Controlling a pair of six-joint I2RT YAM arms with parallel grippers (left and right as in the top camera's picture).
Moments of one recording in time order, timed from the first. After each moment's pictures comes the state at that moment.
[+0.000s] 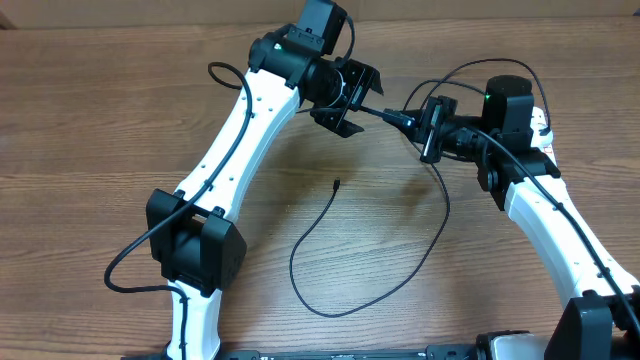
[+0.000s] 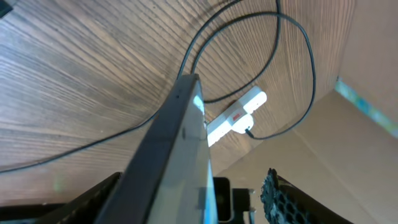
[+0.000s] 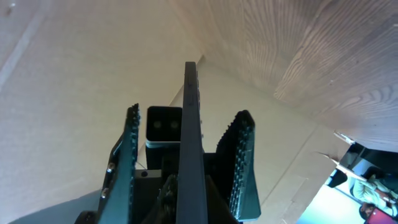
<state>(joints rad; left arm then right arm) -0.47 2.12 2.13 -1.09 0.51 -1.54 0.09 1.49 1.00 -0.04 -0.90 2.09</state>
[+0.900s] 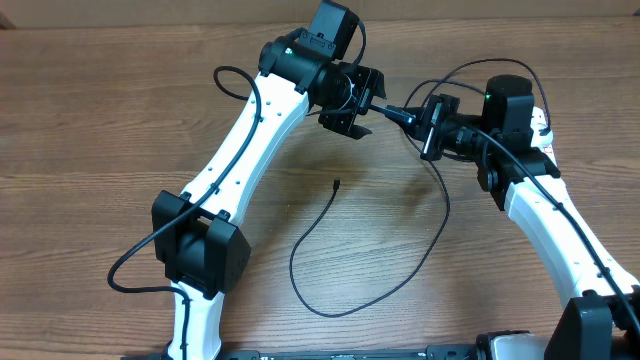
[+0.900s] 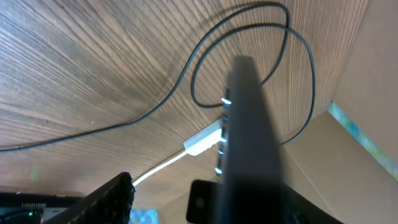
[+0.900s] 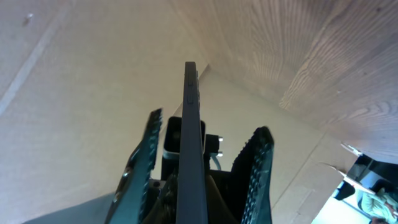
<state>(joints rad) -0.50 2.12 2.13 -1.09 0.47 -1.68 0.09 1.49 1.00 -0.02 -0.86 2.09</state>
